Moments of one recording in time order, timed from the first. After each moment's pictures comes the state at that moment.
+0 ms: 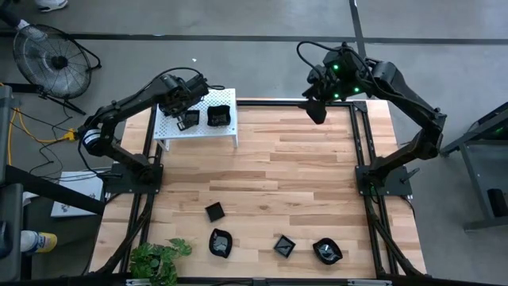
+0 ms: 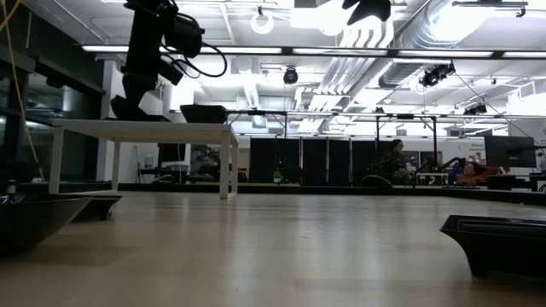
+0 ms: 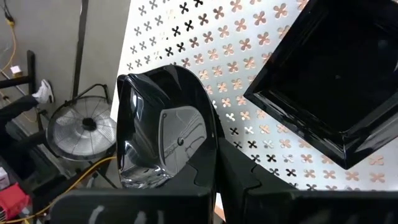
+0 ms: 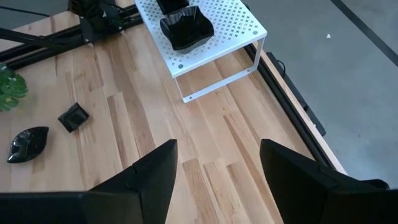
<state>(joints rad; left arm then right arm) 0.71 1.44 1.33 -1.36 -0.53 0.19 -0.51 1.45 1.87 -1.18 -0.17 0.00</state>
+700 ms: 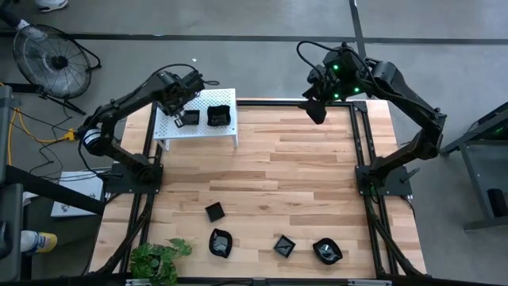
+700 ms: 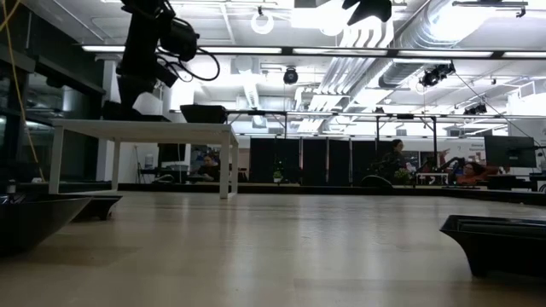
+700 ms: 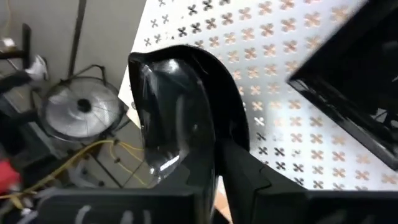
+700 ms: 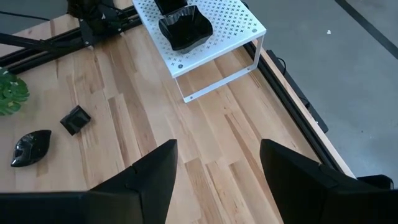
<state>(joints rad) 0.77 1.44 1.33 -1.38 -0.54 0.15 -0.51 1.45 1.87 -1.19 -0.17 0.03</state>
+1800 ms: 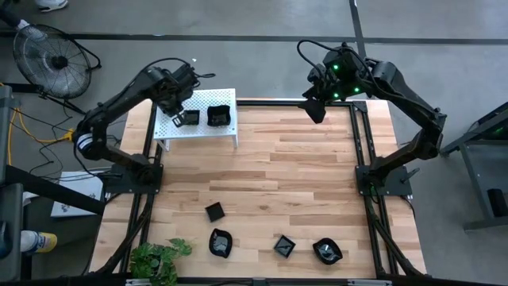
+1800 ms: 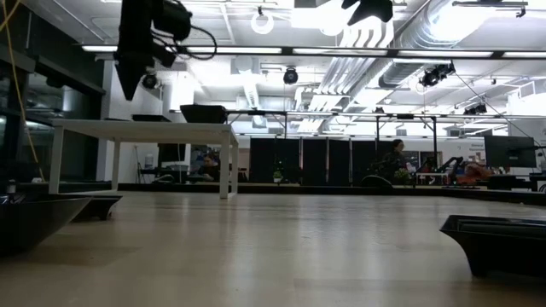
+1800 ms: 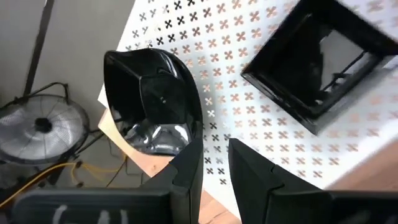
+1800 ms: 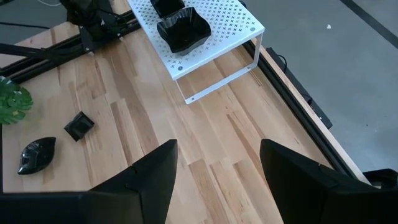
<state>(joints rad) 0.78 1.37 1.41 -1.44 -0.37 0.17 -0.51 1.45 1.87 -1.19 -0.17 0.07</state>
